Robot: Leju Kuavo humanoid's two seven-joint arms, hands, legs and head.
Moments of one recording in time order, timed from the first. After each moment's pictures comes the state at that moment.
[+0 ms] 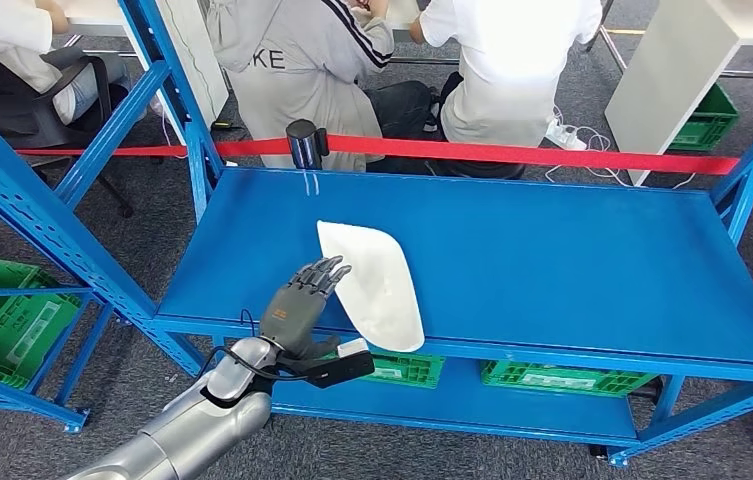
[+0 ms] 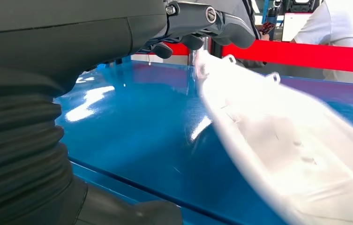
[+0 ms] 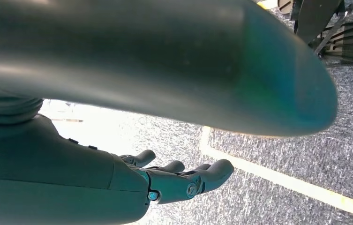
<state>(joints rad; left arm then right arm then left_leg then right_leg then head) -0.58 -0.02 -0.96 -0.65 -0.96 0.46 -0.15 -0.04 0.08 -0.61 -0.17 0.59 0.06 0.19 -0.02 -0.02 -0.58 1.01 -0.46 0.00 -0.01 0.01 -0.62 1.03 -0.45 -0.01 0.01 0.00</state>
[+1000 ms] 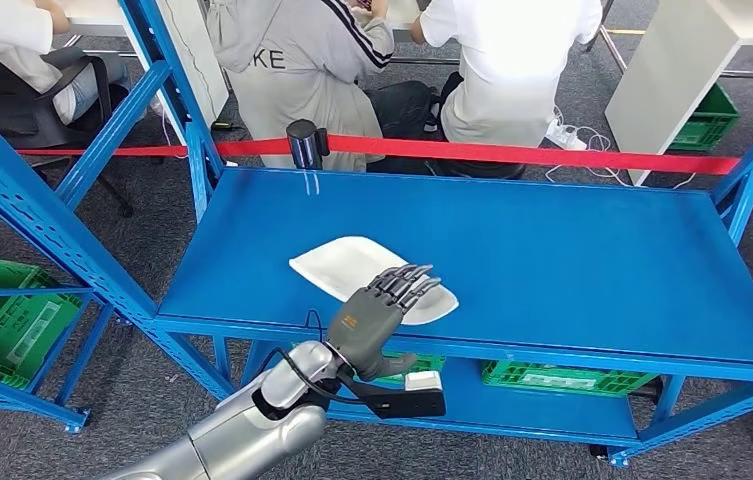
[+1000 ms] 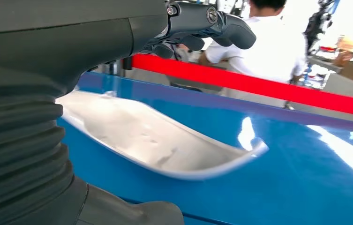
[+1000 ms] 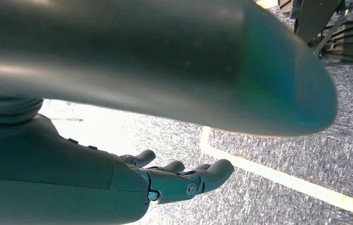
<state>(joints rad) -0.59 -0.15 -1.05 -0.80 -0.94 0.37 -0.20 -0.04 0.08 -0.63 -0.17 0.61 0.06 0.19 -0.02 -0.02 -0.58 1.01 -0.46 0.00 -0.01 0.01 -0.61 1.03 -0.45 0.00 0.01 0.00</state>
